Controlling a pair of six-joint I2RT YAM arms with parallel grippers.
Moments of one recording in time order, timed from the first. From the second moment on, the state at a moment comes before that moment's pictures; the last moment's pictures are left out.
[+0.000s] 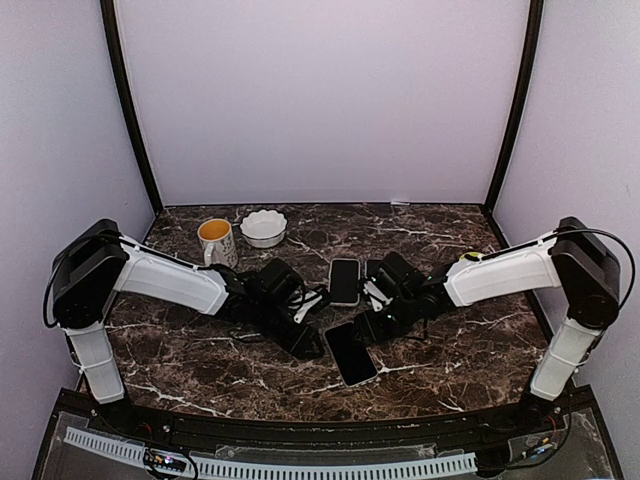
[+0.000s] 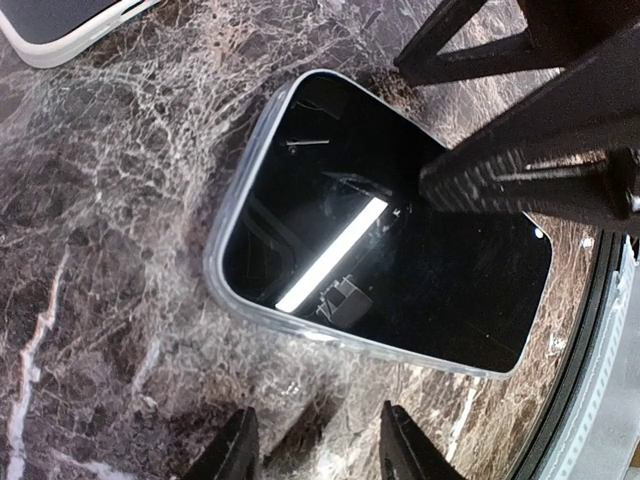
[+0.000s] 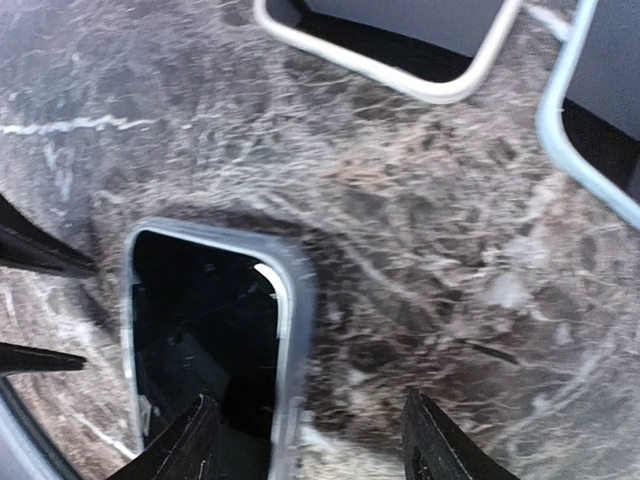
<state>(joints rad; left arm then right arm) -0.93 1.84 1.02 -0.19 0.35 -0.27 0.89 1.72 0.94 -0.31 -0.11 0.49</state>
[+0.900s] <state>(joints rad) -0.92 1.92 1.07 -0.14 0.41 -0.26 0.94 1.75 0.95 -0.25 -0.09 0.47</state>
